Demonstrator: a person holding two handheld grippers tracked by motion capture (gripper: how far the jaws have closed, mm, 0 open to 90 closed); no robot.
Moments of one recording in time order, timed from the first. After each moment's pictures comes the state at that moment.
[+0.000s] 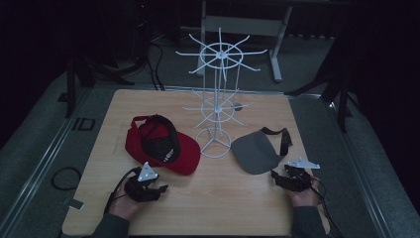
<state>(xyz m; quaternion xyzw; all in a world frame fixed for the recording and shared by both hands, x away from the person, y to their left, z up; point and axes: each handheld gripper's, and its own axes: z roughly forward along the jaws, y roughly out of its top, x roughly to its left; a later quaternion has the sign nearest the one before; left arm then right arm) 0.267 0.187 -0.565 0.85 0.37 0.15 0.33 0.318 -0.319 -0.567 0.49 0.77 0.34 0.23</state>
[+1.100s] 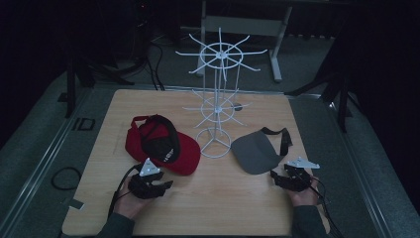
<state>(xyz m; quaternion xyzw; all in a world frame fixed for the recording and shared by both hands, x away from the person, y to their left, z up) 0.269 0.172 -0.545 0.82 0.41 0.12 0.37 0.320 -0.319 -0.568 0.49 0.77 0.34 0.22</state>
